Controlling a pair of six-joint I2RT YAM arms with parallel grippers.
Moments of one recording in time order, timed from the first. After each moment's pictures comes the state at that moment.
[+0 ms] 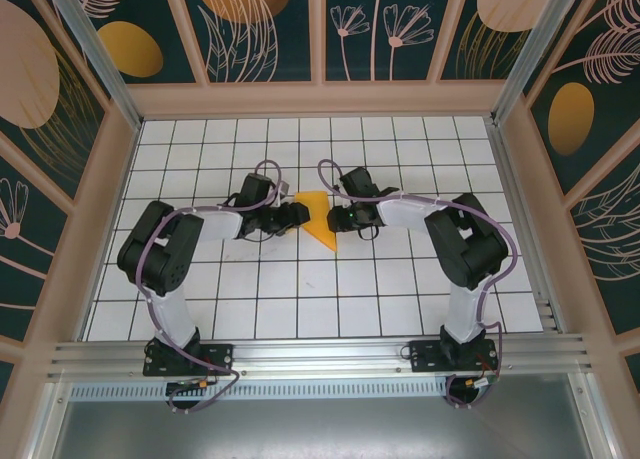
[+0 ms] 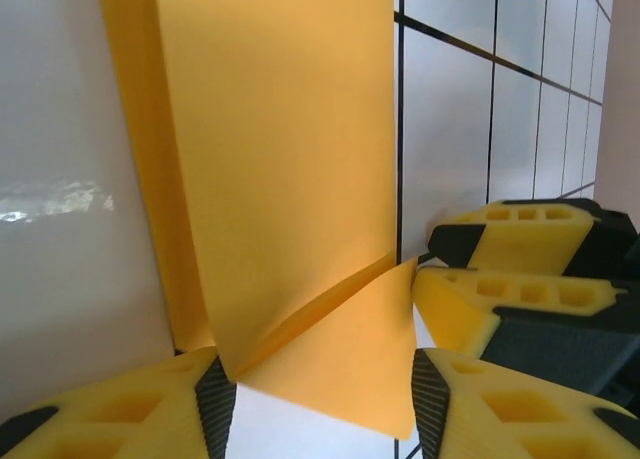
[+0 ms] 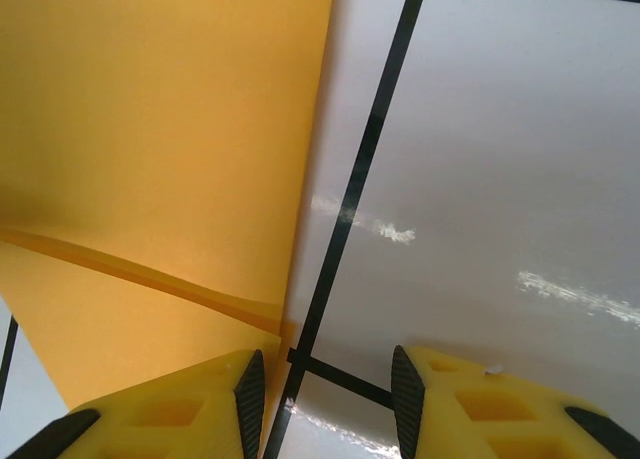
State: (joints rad) left arm -0.43 1.85 0.90 0.13 0.58 -0.79; right arm 0.60 1.88 1.11 -0.28 -0.16 0.33
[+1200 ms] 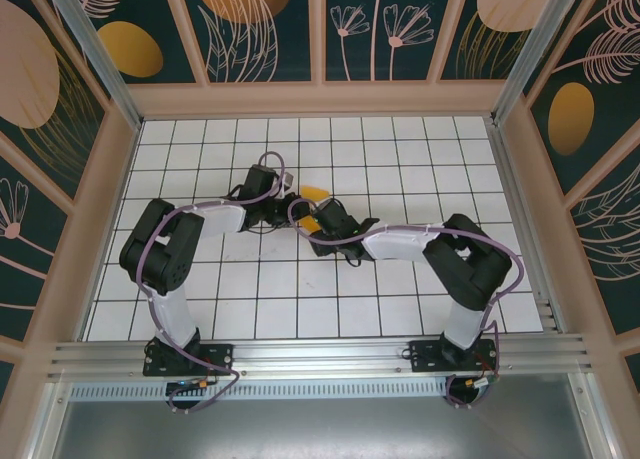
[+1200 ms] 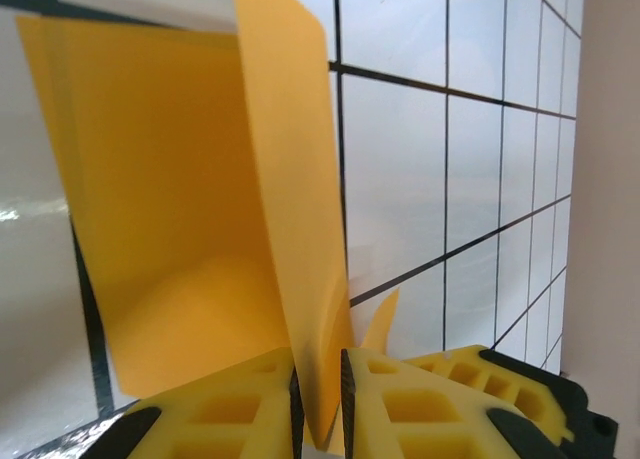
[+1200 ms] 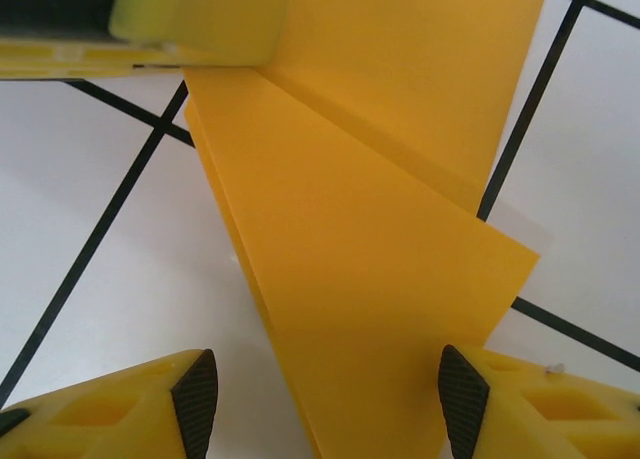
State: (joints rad) left arm -0.45 1.86 0.98 0.08 0.57 -0.80; right arm 0.87 1.78 0.96 -0.15 0.21 0.28
